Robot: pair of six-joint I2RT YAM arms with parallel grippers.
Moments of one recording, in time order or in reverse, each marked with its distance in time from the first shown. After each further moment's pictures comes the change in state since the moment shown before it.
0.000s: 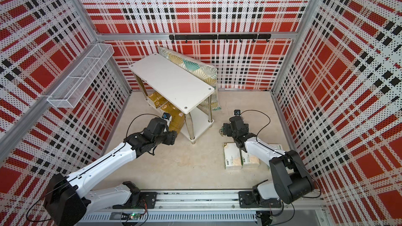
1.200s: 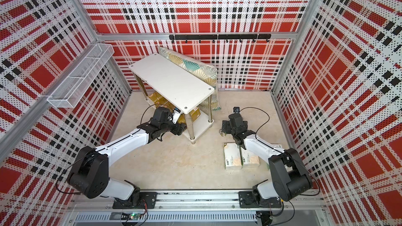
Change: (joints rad) left arm 0.128 0.319 0.079 0.344 0.352 0.299; right arm -0.001 0.021 0.058 -0.010 -0.007 0.005
